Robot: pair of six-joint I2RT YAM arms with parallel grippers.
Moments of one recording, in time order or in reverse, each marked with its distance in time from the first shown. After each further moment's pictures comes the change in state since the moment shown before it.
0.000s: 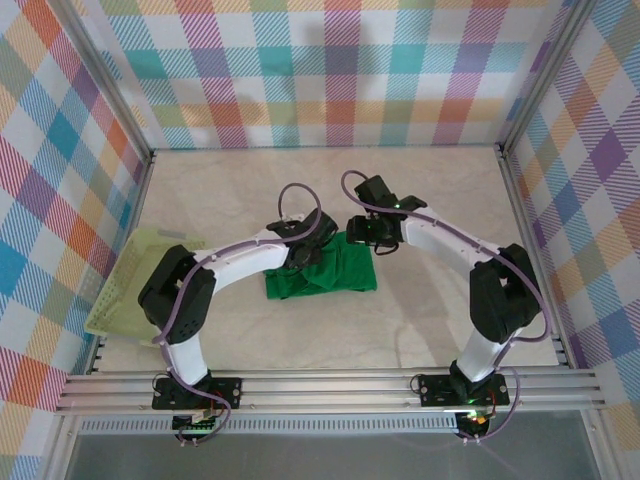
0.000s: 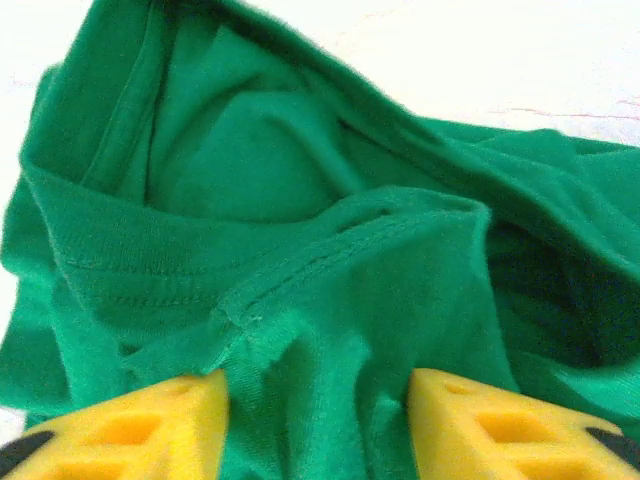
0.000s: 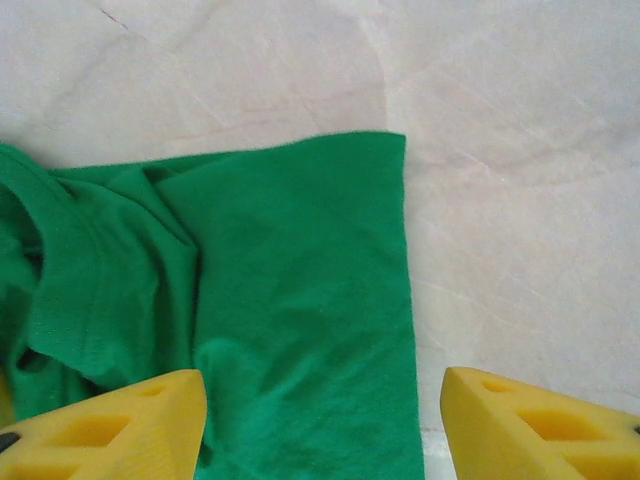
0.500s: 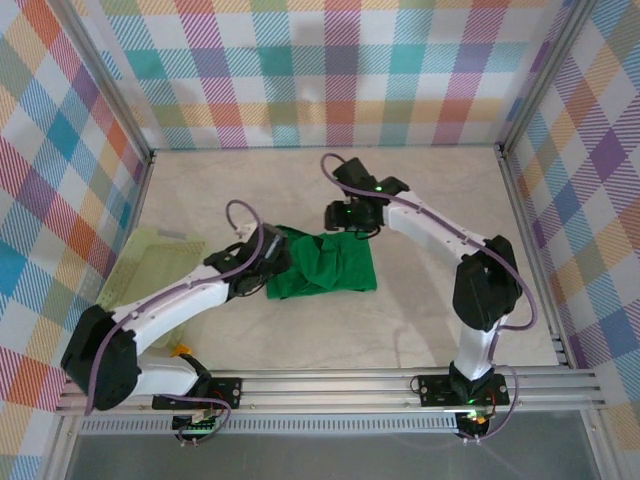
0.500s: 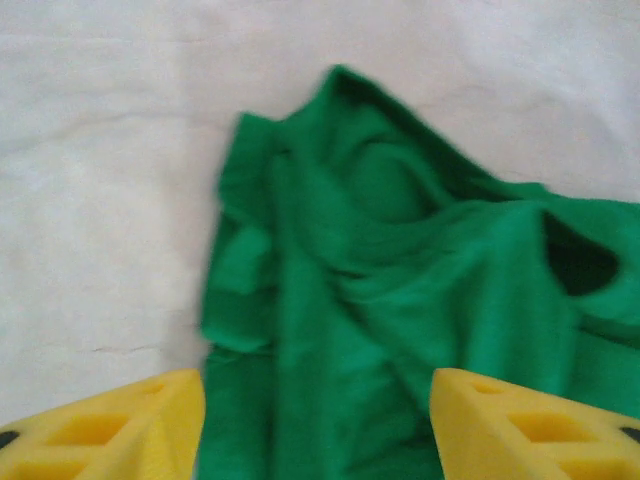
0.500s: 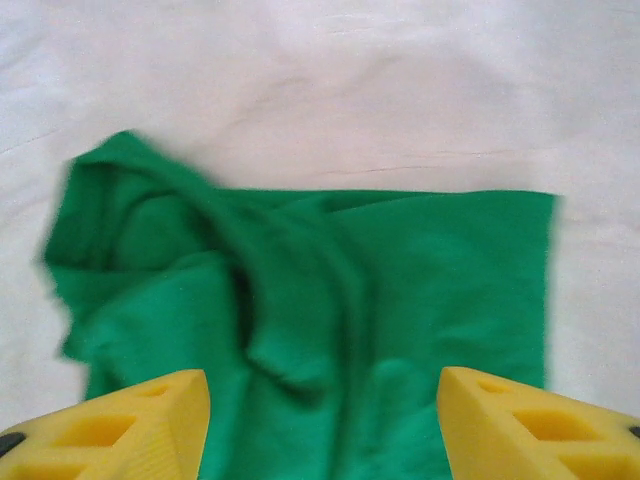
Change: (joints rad) left arm 0.065 -0.473 -0.366 0.180 0.031 0.050; right arm 0.061 0.117 0.260 -0.138 -0.024 0.021
